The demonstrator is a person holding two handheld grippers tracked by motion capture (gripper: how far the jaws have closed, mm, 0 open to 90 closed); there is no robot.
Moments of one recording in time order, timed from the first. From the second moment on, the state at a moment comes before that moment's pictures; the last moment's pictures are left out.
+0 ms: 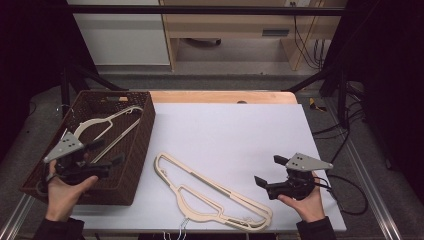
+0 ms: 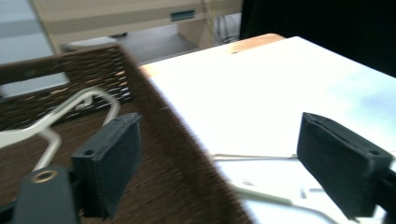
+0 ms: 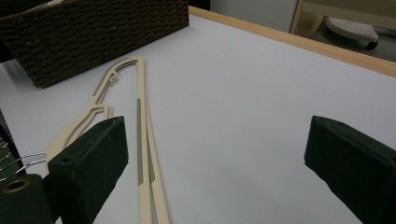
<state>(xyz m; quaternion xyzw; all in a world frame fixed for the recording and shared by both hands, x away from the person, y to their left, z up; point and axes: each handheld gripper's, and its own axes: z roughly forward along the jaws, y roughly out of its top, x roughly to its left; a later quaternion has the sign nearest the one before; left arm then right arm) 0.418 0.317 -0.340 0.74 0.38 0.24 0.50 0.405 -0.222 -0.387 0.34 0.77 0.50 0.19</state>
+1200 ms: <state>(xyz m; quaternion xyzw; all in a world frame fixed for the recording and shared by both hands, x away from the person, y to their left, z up) 0.399 0.237 -0.375 0.79 0.30 0.19 0.50 0.382 -0.155 -0.407 0.25 0.89 0.35 0.12</state>
